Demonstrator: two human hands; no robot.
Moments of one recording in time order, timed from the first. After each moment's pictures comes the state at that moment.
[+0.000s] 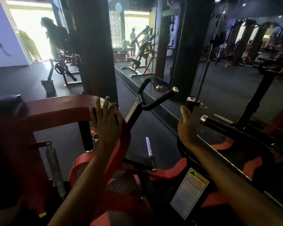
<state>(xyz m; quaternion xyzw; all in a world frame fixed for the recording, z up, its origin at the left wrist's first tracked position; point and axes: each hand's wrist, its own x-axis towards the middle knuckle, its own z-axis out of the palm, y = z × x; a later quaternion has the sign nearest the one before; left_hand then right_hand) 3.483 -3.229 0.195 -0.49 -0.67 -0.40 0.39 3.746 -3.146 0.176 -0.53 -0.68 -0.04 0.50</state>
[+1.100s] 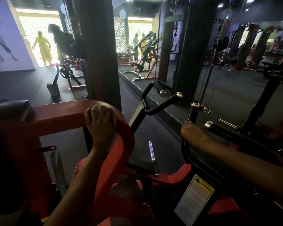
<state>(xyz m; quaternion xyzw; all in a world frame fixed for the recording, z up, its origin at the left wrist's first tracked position) 3.441 -3.228 0.209 -0.48 -0.63 -0.37 0.49 3.765 -3.124 0.196 -0.41 -0.86 -0.29 -0.12</state>
